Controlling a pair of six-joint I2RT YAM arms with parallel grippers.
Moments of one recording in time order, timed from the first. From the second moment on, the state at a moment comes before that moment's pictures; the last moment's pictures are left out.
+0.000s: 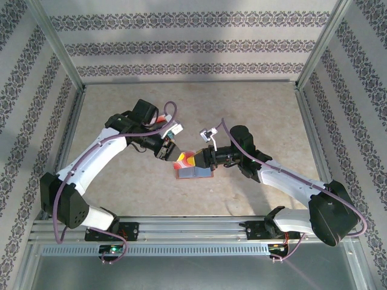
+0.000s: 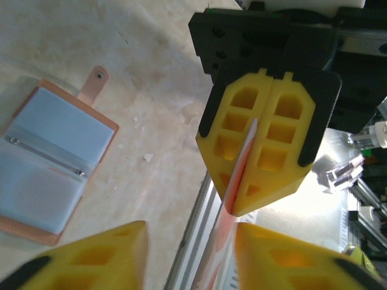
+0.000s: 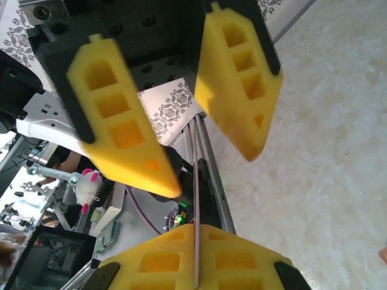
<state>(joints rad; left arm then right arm) -0.44 1.45 1.32 -1.01 0.88 0.21 0.61 1.25 0.67 0.28 -1.00 0.62</state>
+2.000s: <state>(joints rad) -0.09 1.69 1.18 -0.21 0.47 0.78 0.47 0.89 0.55 0.00 -0.38 0.63</state>
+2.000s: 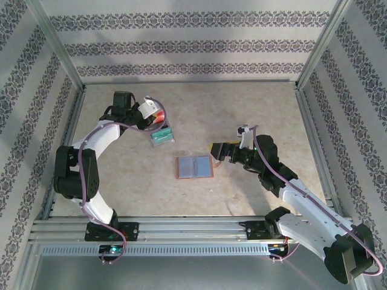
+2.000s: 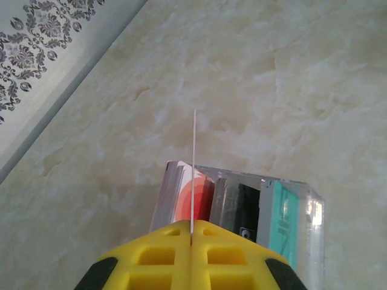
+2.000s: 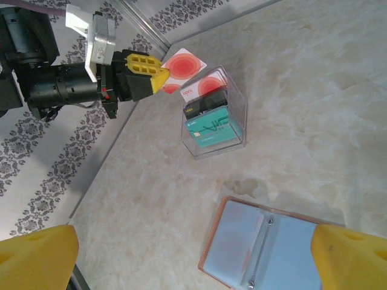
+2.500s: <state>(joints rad) -0.08 1.74 1.21 -0.26 0.54 0.86 0.46 0.94 0.55 -0.01 -0.36 0.62</state>
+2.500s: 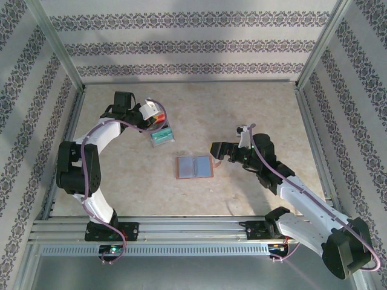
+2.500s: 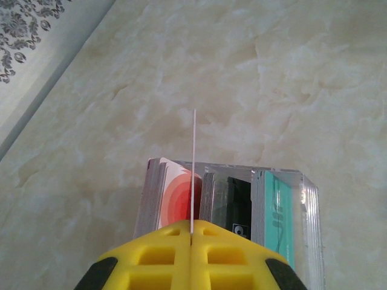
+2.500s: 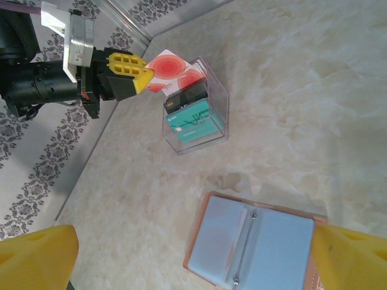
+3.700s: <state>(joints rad) -0.05 1.85 1.30 -0.35 0.53 0.91 0.45 0.95 0.55 -0.01 -0.36 0.63</state>
